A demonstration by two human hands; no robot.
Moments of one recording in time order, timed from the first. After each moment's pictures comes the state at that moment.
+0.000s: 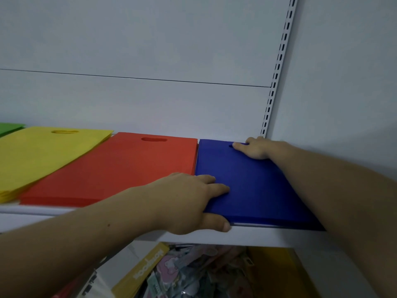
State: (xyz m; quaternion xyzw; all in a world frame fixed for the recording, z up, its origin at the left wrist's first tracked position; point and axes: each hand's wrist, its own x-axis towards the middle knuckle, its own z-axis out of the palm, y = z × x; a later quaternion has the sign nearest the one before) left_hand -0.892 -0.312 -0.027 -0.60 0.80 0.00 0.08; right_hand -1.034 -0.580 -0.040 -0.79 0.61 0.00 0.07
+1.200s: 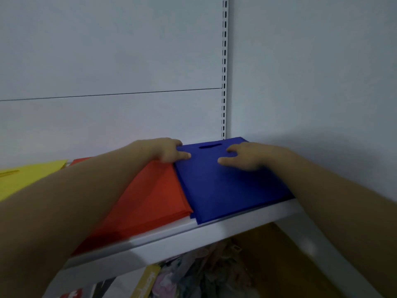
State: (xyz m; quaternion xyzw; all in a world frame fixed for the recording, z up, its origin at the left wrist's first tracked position) left_hand -0.828 -0.484 -0.016 -0.65 0.75 0.06 -0.01; right_hand -1.059 -0.448 -0.020 -0.76 0.64 -0.01 0.10
